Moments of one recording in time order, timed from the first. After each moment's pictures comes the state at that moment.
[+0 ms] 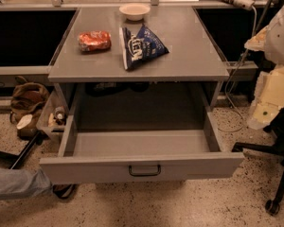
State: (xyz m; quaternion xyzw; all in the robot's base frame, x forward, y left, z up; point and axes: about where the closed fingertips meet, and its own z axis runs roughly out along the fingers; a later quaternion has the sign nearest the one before) arm 0.438 -0.217 0.977 -0.60 0.78 -0.03 0.16
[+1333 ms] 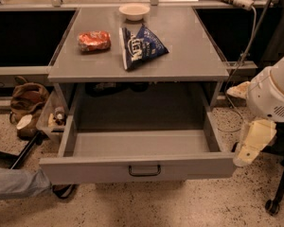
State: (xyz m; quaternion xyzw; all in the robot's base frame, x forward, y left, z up) arm 0.430 -0.220 0.865 -0.62 0.76 0.04 0.17
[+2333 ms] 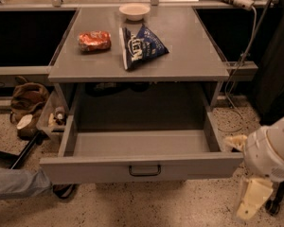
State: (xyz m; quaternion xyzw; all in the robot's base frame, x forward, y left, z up) arm 0.359 -0.215 0.775 -0.62 0.76 0.11 0.15
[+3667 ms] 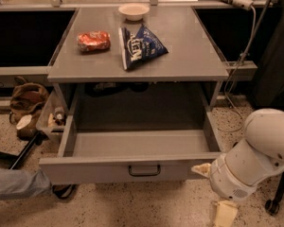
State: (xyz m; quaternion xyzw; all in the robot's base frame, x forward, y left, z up) arm 0.325 -0.164 0.684 -0.66 0.72 0.20 0.10
